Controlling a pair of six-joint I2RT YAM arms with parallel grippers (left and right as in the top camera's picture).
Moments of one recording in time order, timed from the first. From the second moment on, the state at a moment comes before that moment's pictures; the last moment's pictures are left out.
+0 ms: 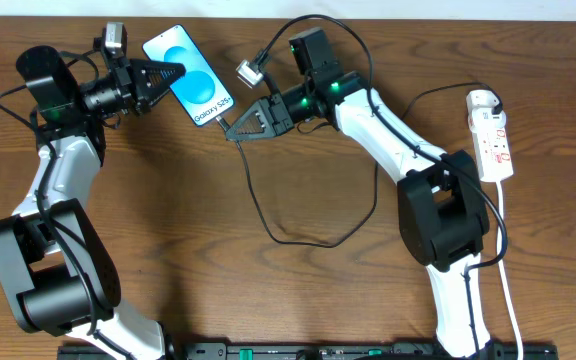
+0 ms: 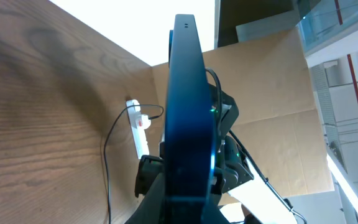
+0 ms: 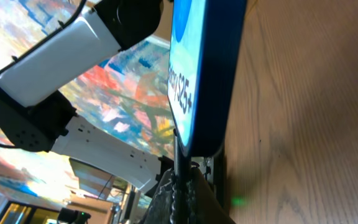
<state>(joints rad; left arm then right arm) 0.30 1.82 1.18 0.47 1.45 -1.12 0.49 2.26 1.85 -0.41 -1.53 0.30</state>
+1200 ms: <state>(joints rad) 0.31 1.82 1.18 0.47 1.42 -1.13 0.50 2.26 1.85 -0.18 -1.52 0.51</state>
